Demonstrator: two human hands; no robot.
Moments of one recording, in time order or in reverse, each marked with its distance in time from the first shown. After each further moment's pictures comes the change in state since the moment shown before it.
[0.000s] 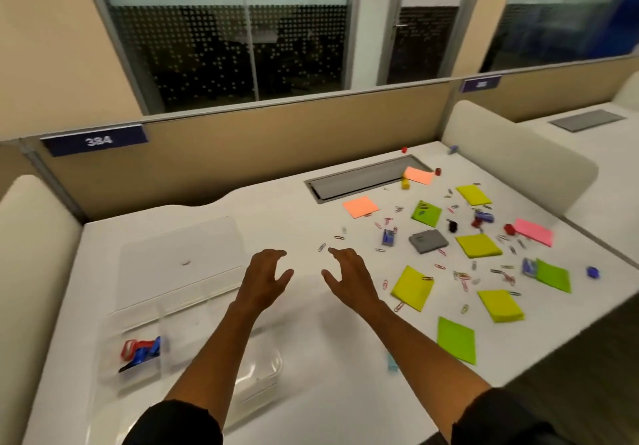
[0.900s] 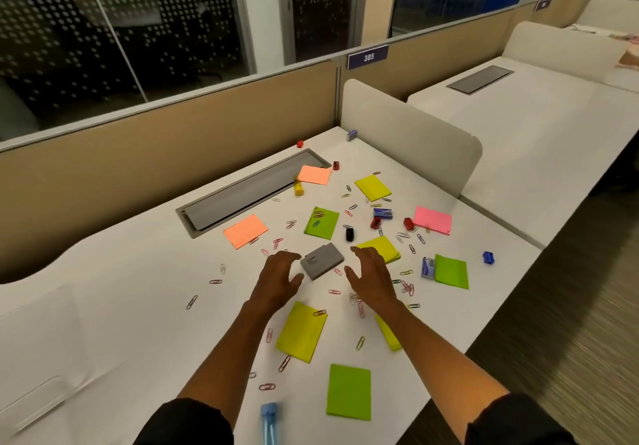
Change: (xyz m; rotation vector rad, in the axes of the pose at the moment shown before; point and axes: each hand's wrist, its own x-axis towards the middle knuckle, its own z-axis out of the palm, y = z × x) left_hand 0.153 0.202 0.219 -0.072 -0.363 0.124; right_hand 0.037 0.265 -0.174 -0.044 0.093 0.399
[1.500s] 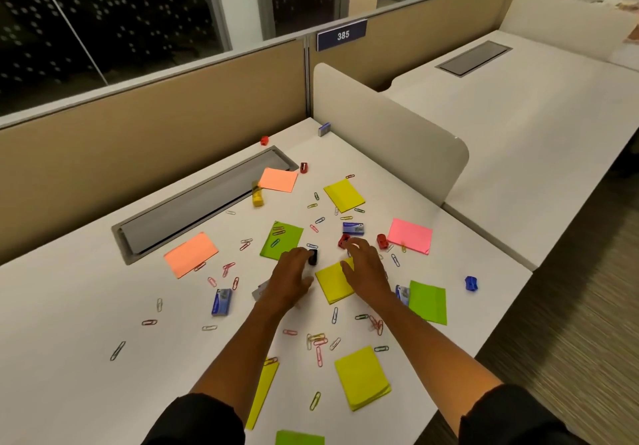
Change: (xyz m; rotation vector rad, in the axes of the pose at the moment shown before) left_hand 0.123 0.063 0.087 -0.001 -0.109 0.023; right_hand 0.107 0.082 -0.033 -0.086 -0.026 -0.021
